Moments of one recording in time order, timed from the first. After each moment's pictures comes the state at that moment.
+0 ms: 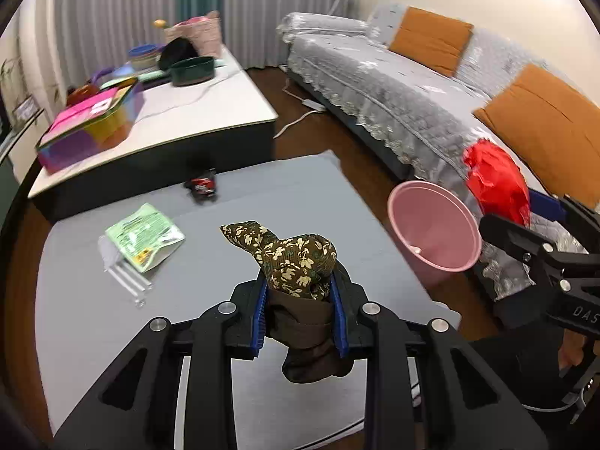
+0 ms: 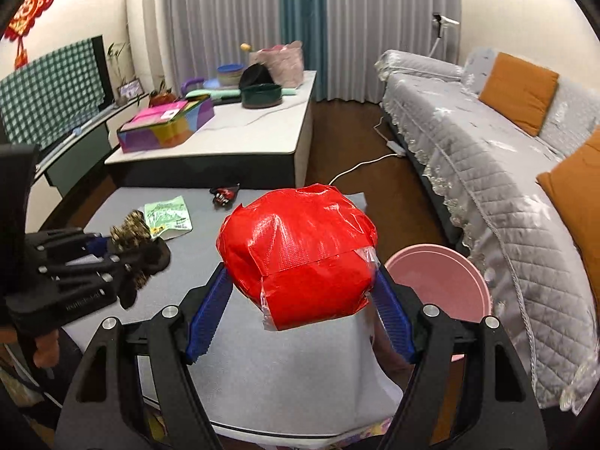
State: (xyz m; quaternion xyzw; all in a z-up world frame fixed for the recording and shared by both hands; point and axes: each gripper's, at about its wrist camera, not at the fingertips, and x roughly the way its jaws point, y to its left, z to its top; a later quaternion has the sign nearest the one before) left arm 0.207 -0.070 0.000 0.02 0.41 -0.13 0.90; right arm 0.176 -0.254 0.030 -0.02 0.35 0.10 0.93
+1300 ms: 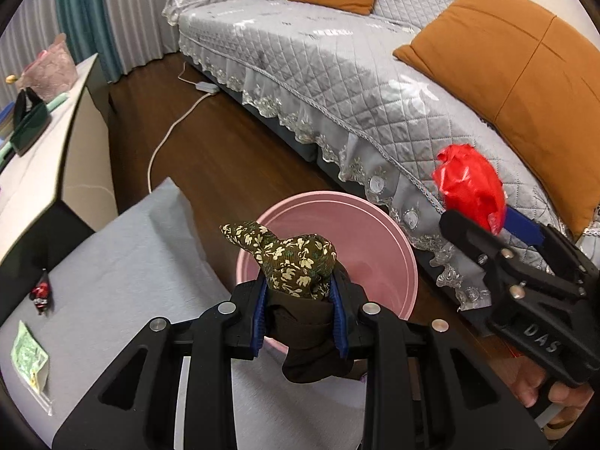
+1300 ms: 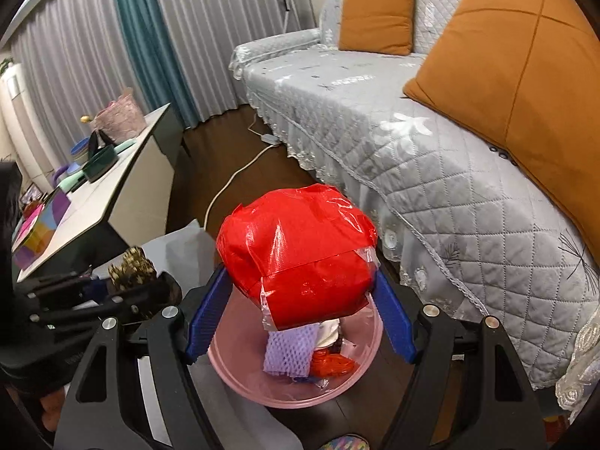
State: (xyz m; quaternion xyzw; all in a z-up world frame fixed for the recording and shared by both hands) left arm 0.332 -0.341 -0.047 0.10 0.47 -0.25 0.84; right arm 0.257 -0.498 -0.037 0.14 0.35 -0.10 0.92
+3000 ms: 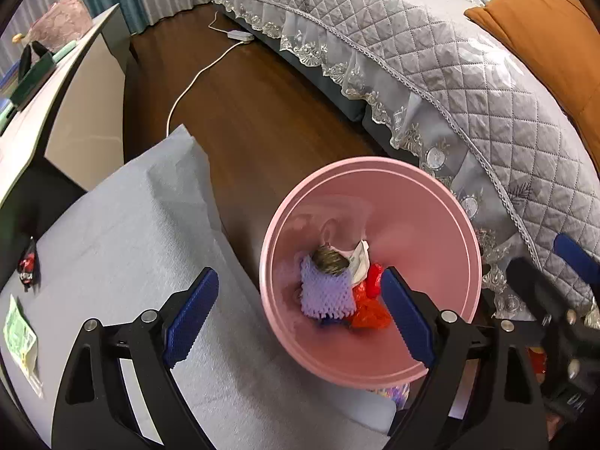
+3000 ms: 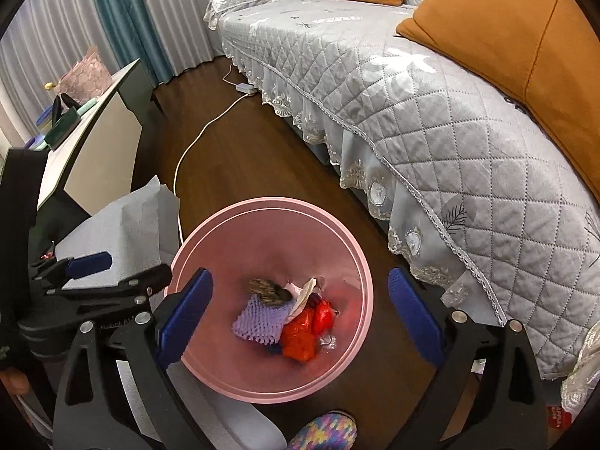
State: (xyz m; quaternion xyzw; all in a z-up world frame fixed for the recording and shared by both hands) left arm 0.384 -0.341 -0.114 0.10 0.54 -0.17 0.82; right arm 0.295 -0.502 -0.081 0.13 0.44 -0.12 0.88
